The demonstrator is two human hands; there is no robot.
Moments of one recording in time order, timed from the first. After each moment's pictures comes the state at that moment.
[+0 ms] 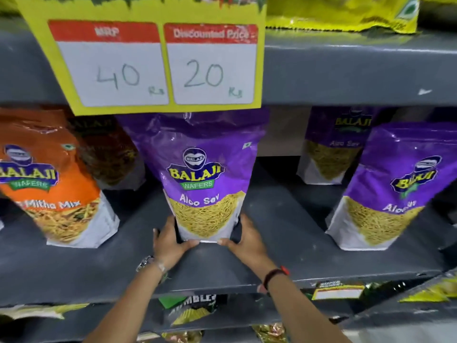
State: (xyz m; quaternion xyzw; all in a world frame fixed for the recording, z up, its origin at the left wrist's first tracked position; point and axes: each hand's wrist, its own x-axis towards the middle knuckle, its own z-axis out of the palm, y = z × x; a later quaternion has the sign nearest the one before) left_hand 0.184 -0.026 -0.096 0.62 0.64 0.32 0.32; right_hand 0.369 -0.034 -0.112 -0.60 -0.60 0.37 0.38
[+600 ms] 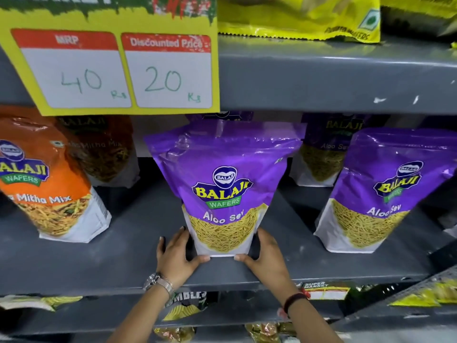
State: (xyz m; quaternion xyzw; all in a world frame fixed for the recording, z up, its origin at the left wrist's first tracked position) left_hand 0.216 -0.051 -0.124 0.70 0.66 0.22 0.19; right_hand 0.425 -0.072 -0.114 -0.64 -0.62 0.30 0.35
